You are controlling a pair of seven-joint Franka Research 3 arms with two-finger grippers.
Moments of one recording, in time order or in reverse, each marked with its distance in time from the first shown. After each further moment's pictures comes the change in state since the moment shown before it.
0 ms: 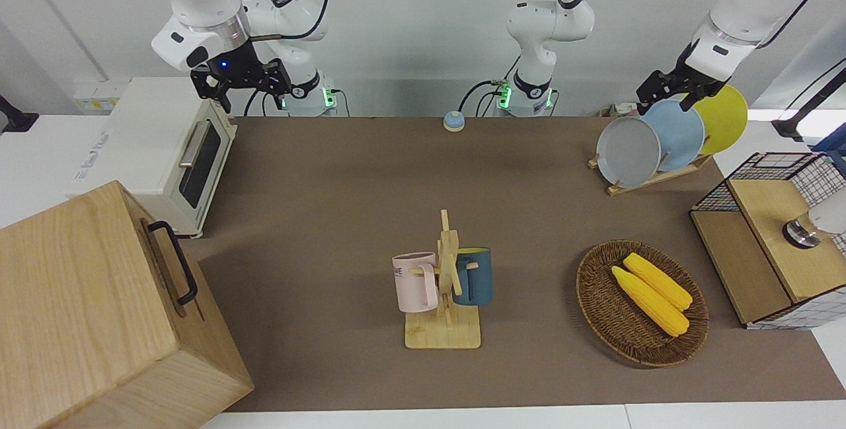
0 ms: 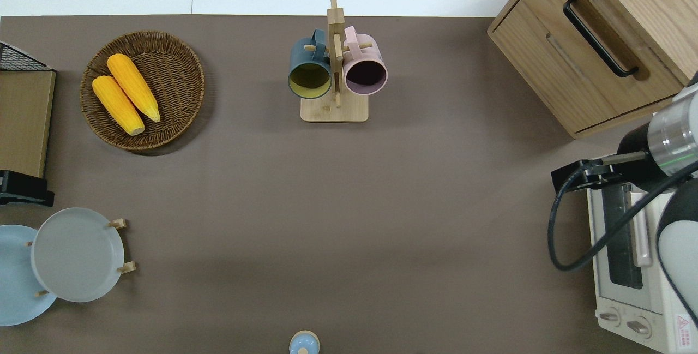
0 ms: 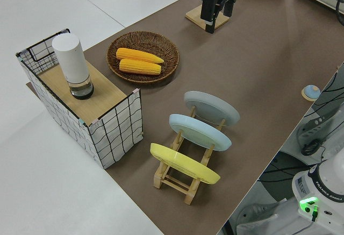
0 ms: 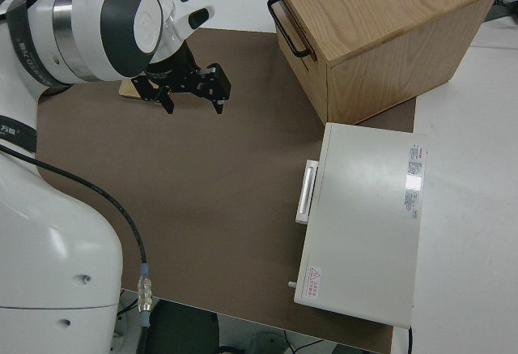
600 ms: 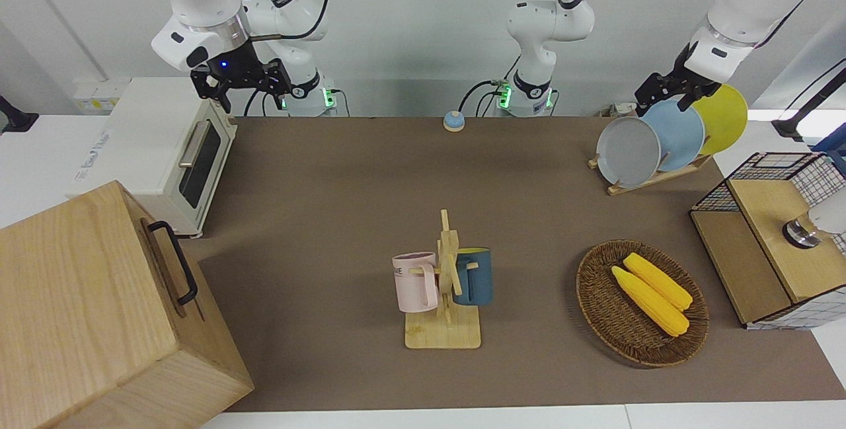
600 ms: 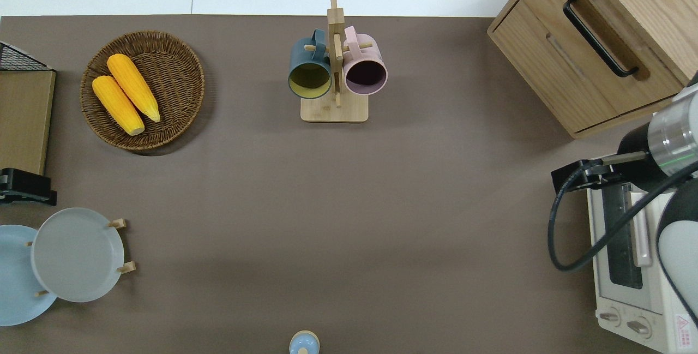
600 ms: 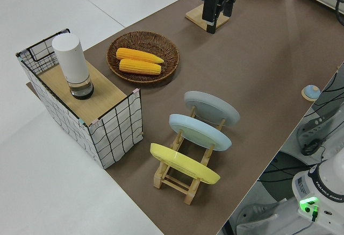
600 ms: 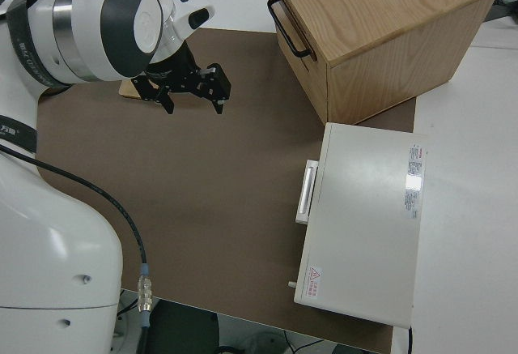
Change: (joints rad) left arm -0.003 0.002 -0.005 -0.005 0.011 0.000 -0.046; right arm 0.000 0.000 0.000 0.000 0.000 0.000 0.000
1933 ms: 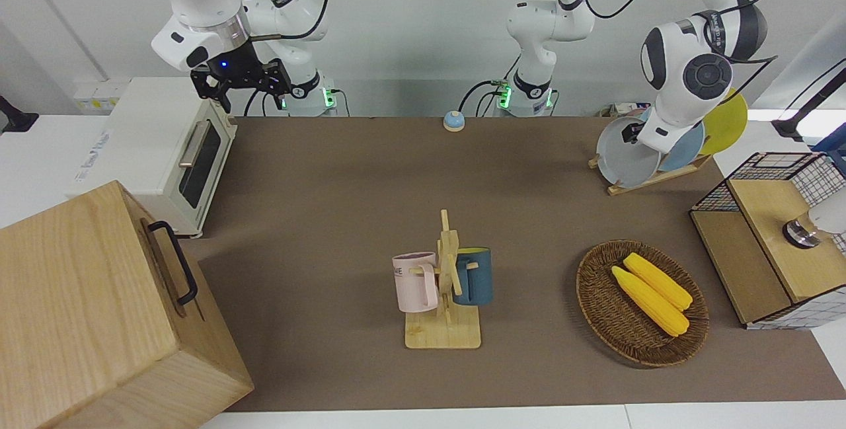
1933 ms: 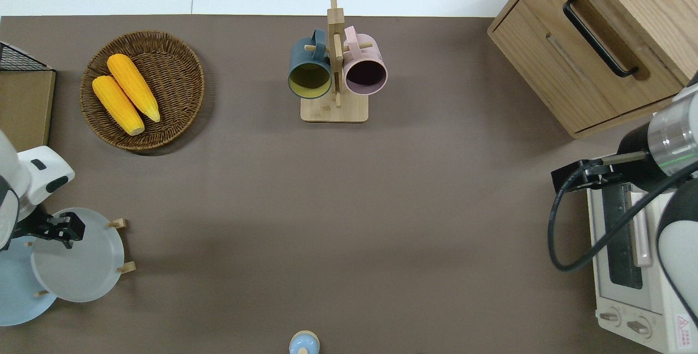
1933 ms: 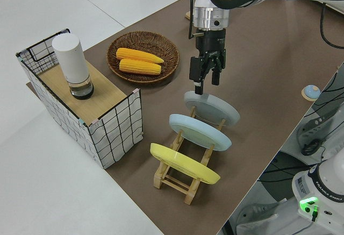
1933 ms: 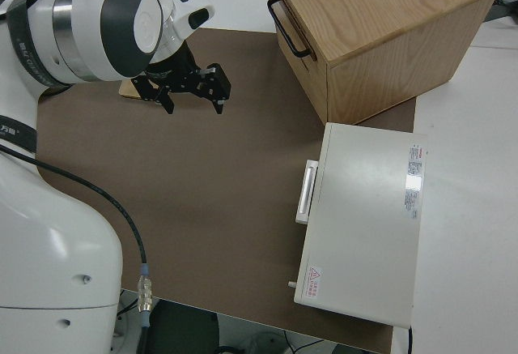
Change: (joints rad) left arm -0.005 0.041 -0.002 -0.355 0.346 0.140 0.000; right arm 0.000 0.000 0.000 0.000 0.000 0.000 0.000
